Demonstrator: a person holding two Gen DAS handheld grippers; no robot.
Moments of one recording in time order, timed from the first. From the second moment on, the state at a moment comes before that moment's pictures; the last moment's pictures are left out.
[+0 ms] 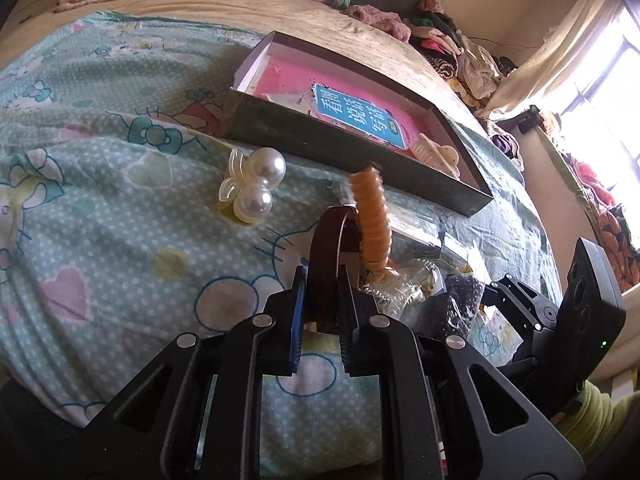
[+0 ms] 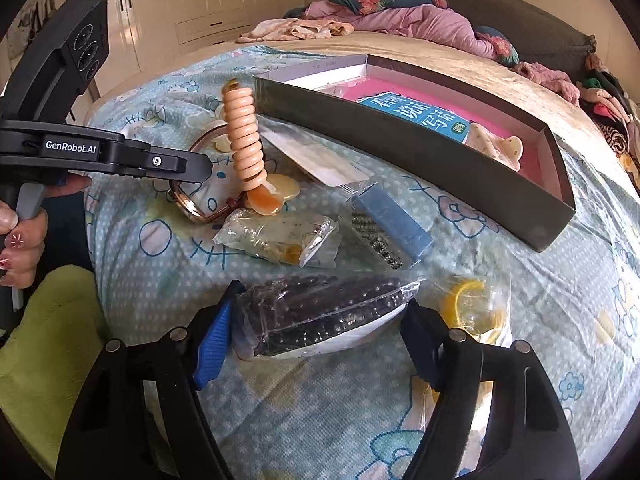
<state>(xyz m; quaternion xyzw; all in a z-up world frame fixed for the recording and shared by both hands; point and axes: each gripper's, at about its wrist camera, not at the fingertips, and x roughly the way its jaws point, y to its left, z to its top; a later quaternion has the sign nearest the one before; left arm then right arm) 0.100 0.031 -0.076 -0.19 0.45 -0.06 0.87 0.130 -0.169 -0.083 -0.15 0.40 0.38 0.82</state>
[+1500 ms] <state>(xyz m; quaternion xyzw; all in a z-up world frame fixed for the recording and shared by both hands) 0.134 0.035 0.006 -0.13 0.35 -0.03 0.93 0.180 -0.232 0.031 -0.06 0.29 0.32 0.90</state>
